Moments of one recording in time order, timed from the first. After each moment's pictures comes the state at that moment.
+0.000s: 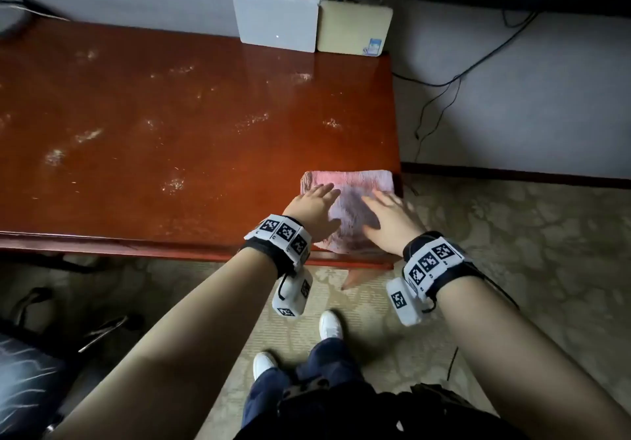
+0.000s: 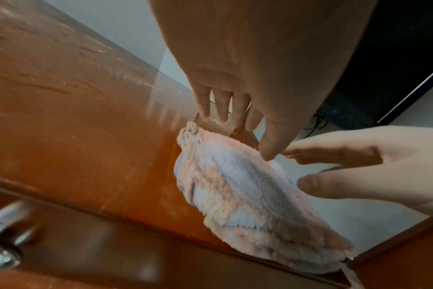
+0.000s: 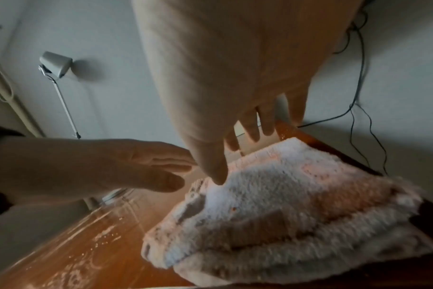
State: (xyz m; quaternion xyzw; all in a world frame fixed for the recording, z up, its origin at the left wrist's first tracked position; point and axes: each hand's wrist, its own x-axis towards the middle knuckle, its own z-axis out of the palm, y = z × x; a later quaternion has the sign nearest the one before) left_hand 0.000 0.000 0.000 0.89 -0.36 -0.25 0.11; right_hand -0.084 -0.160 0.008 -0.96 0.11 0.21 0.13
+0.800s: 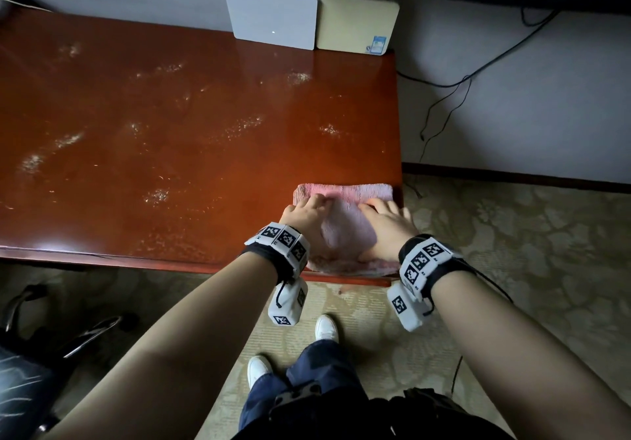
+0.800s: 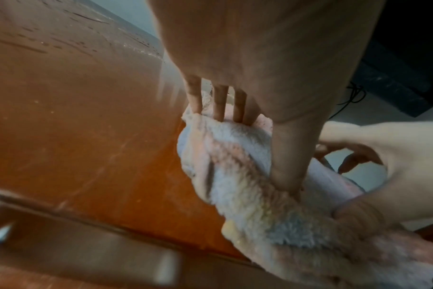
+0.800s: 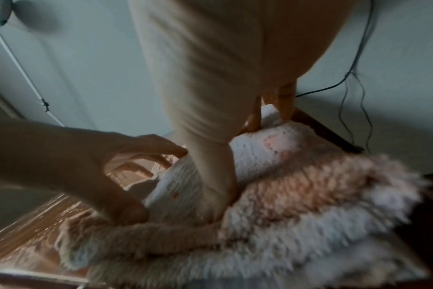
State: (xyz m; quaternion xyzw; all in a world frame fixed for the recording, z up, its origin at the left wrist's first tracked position) left_hand 0.026 -0.023 -0.032 0.90 -0.33 -0.28 0.03; right_hand -0.048 -0.189 -0.022 -0.96 0.07 0.27 0.08
